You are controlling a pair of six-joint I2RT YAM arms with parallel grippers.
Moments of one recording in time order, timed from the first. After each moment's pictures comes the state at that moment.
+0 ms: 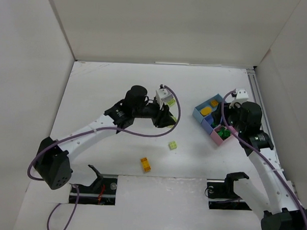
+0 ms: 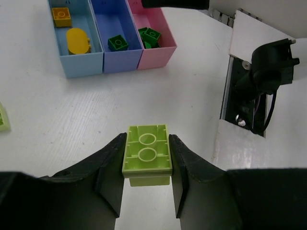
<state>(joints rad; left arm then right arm) -0.74 1.30 1.00 -0.07 0.60 -0.07 0.15 0.83 0.76 -0.37 -0.11 0.09</state>
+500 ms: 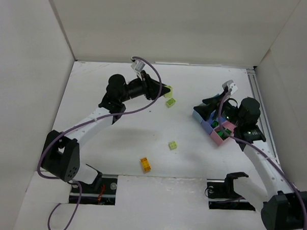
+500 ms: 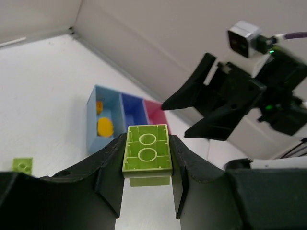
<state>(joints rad) -0.47 1.41 0.99 0.53 0.68 -0.61 0.15 0.93 0.69 0.11 -0.67 0.13</state>
